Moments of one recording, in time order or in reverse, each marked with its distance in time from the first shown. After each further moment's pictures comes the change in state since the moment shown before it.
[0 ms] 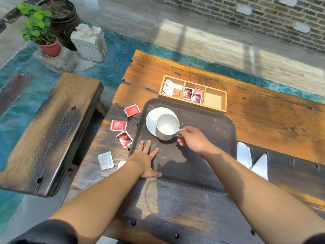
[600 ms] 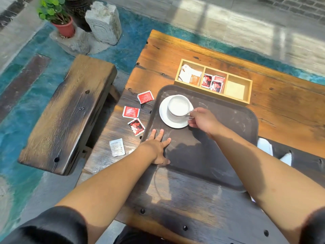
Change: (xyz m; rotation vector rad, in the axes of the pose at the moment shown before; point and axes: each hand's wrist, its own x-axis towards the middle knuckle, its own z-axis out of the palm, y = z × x) left_hand 0.006 0.002 -0.021 -0.015 -0.170 -0.031; right_hand 0.063 -0.006 0.012 0.096 0.004 0.044
